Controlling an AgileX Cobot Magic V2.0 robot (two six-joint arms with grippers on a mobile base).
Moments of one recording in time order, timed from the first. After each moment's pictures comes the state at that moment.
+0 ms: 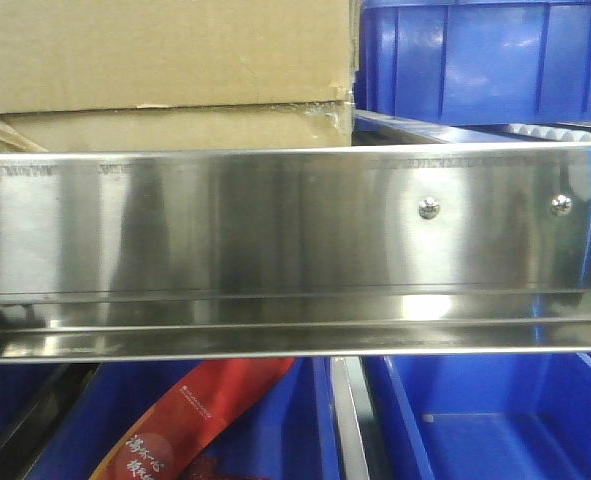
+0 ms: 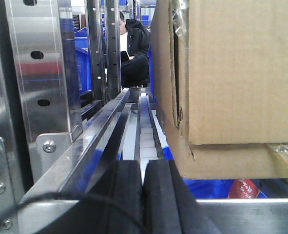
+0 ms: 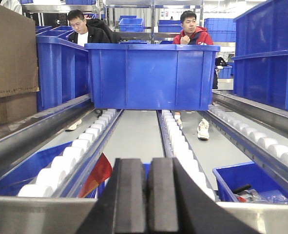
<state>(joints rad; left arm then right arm) 0.06 0.00 0.00 0.01 0.02 0.03 0.07 0.00 0.00 0.13 0.01 -0.11</state>
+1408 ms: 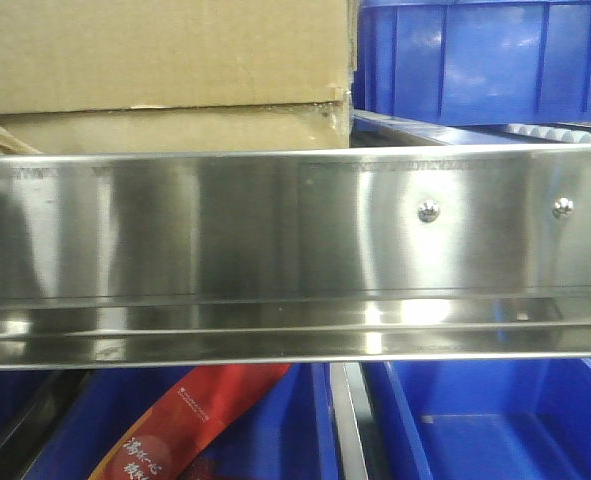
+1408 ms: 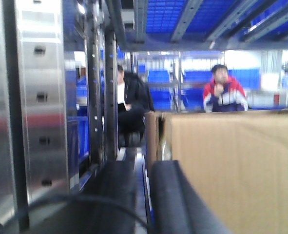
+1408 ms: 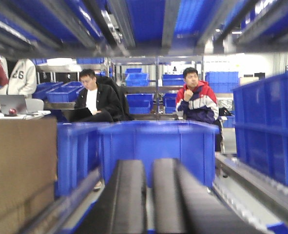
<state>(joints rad) 0.06 0.11 -0.43 0.01 0.21 0.03 0.07 0.06 -0.43 0.17 0.21 -0.11</state>
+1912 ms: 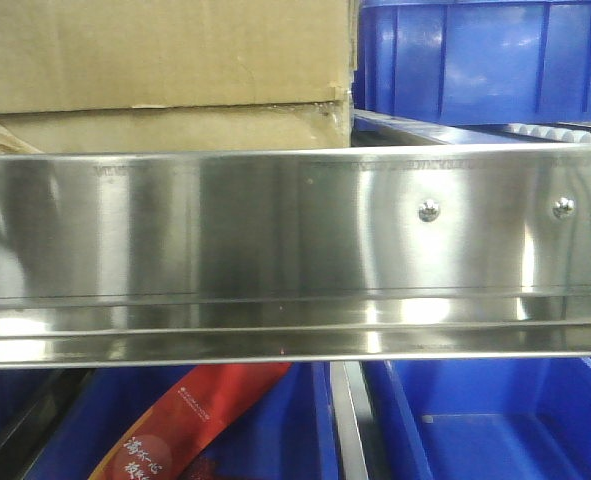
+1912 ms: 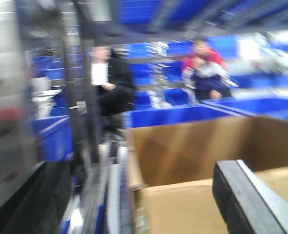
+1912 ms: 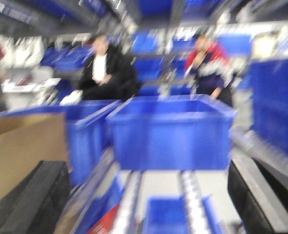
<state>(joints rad) -0.06 0.42 -0.84 0.01 0.42 0.10 0.12 0.43 -0.73 0.22 0.34 -0.11</state>
